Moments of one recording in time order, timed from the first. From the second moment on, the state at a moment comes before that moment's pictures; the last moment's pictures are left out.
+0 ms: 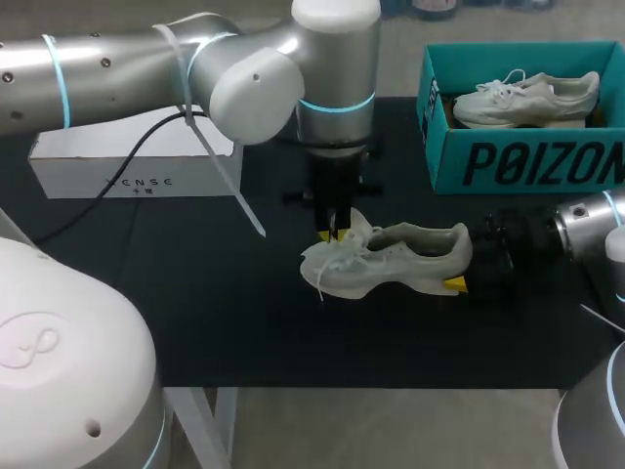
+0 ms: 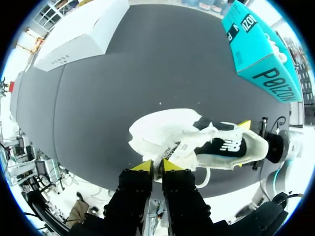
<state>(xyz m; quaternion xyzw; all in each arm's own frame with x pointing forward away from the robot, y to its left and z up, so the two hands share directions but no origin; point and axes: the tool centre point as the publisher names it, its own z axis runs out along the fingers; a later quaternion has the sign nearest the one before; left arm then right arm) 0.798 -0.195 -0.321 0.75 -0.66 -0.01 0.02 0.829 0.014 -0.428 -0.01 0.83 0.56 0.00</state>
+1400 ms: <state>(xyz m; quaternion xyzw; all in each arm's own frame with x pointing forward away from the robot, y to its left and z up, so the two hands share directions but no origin) 0.786 -0.240 -0.229 0.36 -0.93 0.04 0.01 0.829 0.014 -0.428 -0.01 0.83 0.56 0.00</state>
